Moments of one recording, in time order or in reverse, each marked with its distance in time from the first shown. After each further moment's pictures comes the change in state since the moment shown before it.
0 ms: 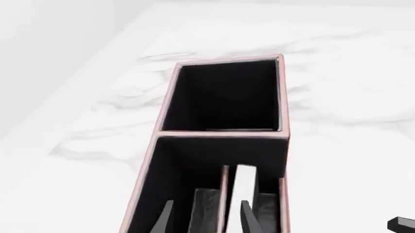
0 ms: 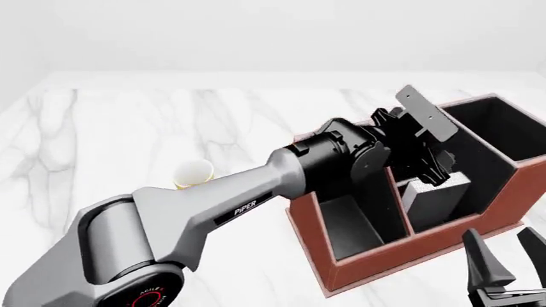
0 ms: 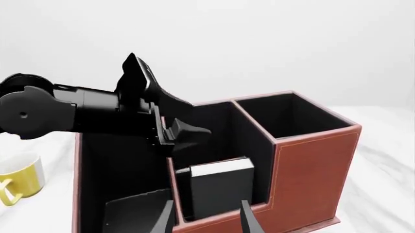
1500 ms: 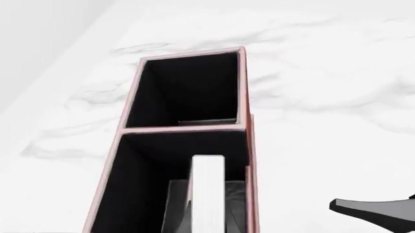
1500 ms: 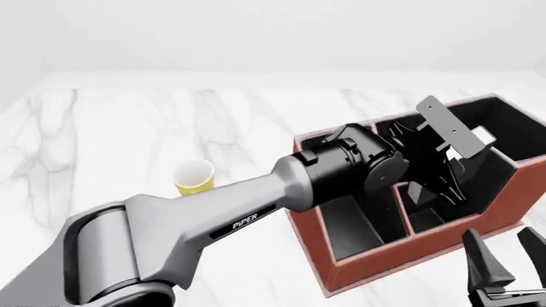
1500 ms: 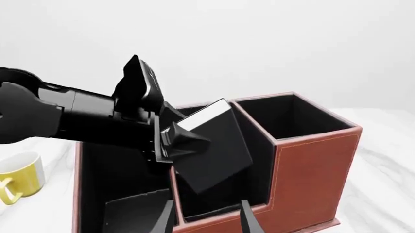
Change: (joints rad) left arm -0.066 -0.040 0.020 0.089 -0.012; right arm 0.004 -0.001 0.000 -0.002 -0.007
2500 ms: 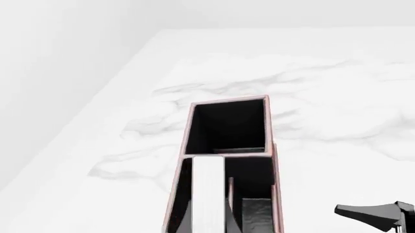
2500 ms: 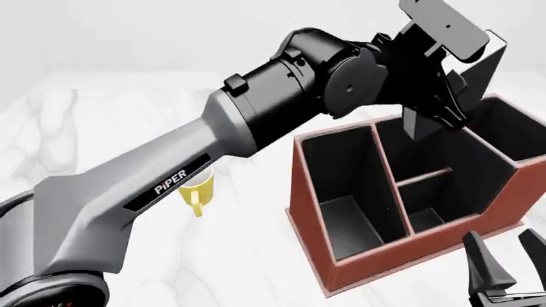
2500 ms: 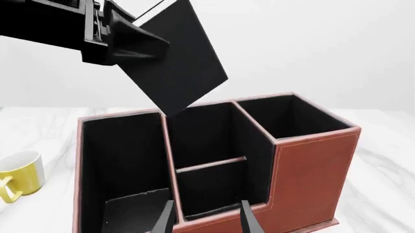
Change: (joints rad) left arm 0.051 -0.171 -0.132 0.168 0.065; right arm 0.001 -0.034 0.000 0.031 -0.005
